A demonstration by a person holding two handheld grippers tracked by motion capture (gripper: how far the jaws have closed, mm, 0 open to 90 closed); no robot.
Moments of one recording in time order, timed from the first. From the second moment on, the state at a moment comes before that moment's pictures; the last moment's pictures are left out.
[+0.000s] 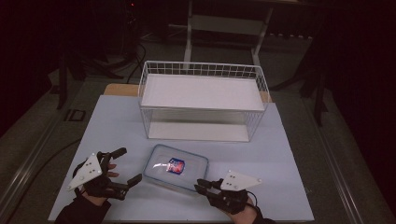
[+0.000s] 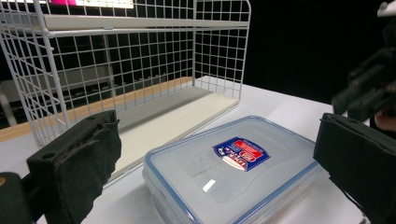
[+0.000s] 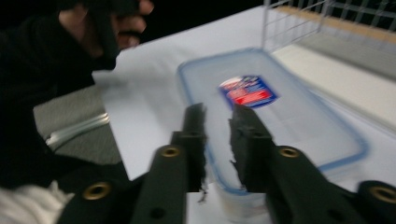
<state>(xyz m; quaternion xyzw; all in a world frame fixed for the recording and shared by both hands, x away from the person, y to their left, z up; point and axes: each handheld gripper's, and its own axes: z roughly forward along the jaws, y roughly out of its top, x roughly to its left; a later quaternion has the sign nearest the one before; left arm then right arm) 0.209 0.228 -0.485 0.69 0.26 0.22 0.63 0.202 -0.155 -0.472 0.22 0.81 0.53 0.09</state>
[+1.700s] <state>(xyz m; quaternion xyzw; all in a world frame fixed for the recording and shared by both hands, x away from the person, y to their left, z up) 0.210 0.223 -0.487 0.72 0.26 0.19 0.62 0.234 -0.153 -0.509 0.26 0.85 0.44 0.10</state>
